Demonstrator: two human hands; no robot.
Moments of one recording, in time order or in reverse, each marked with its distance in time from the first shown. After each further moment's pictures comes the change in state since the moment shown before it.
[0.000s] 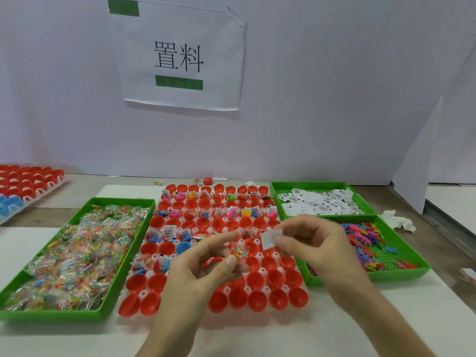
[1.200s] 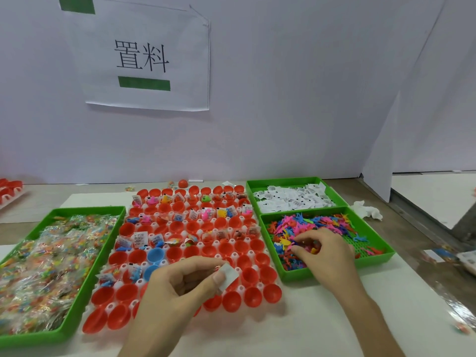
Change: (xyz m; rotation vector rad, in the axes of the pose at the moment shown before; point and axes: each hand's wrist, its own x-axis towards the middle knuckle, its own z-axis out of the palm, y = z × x) left_hand -0.003 0.004 0.010 0.247 -0.104 -0.013; right_hand -0.003 0.070 -0.066 -0.934 0.364 0.204
